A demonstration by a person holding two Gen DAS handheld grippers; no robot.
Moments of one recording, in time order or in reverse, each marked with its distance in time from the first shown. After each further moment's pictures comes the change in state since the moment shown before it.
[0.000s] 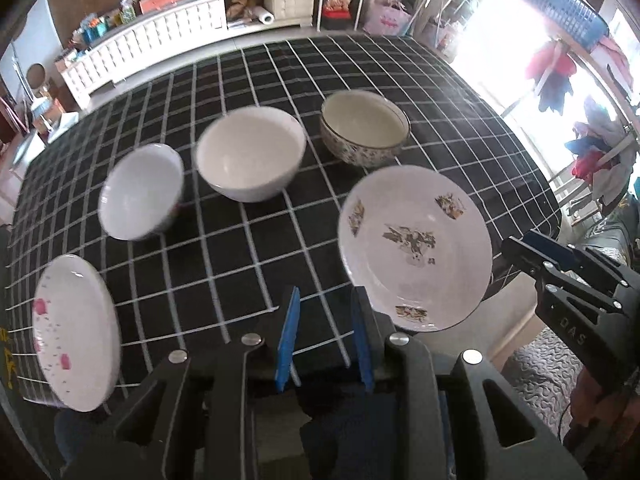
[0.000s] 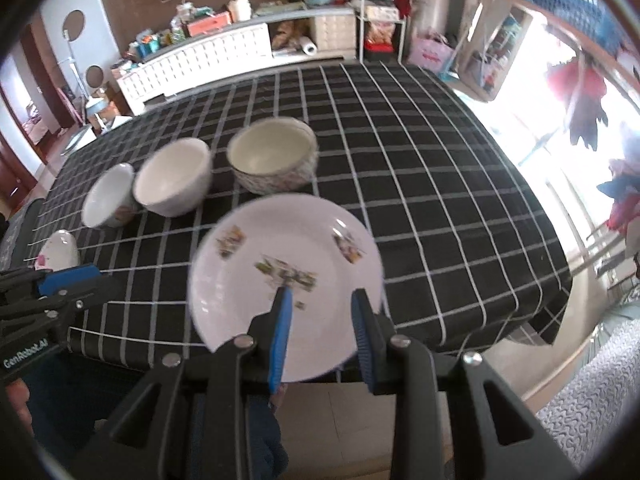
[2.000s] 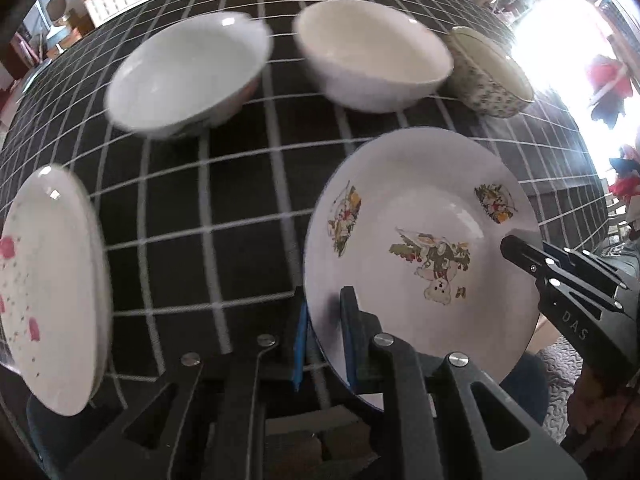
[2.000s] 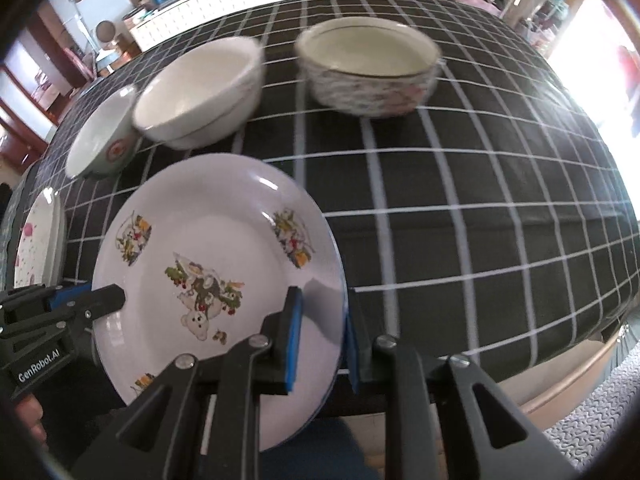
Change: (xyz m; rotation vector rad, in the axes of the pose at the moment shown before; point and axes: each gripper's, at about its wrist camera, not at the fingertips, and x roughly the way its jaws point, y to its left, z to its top) left arm 0.074 0.094 -0.036 -0.155 0.159 0.031; right arm 0.090 0.080 -0.008 -0.072 0.186 0.087
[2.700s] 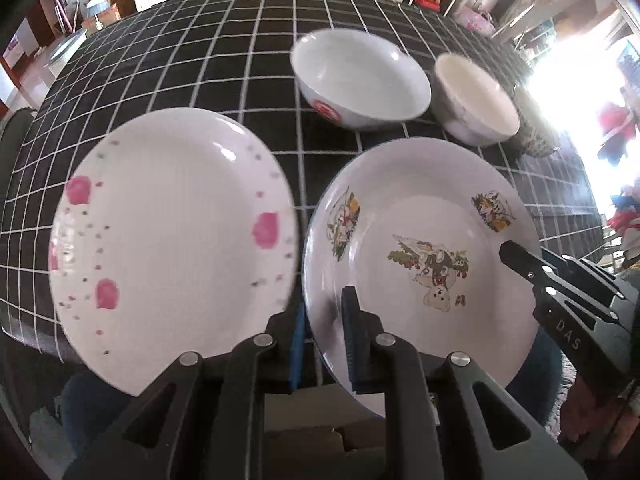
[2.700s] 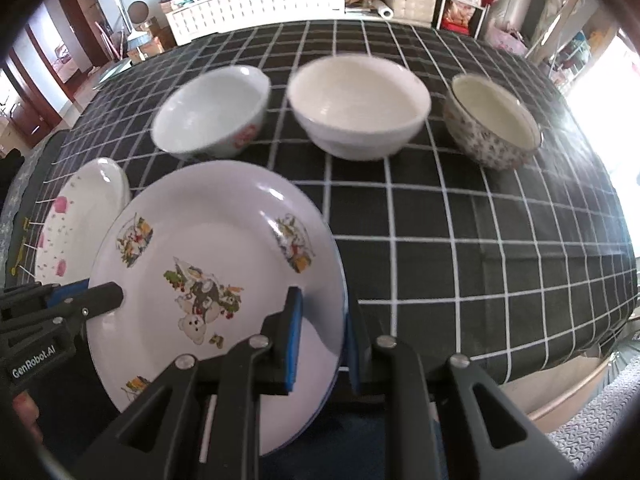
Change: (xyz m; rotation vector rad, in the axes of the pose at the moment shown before) left arm -0.034 0.096 -0.023 -0.117 -0.060 -0.037; right arm -0.020 0.118 0.005 -0.103 -0.053 -0.030
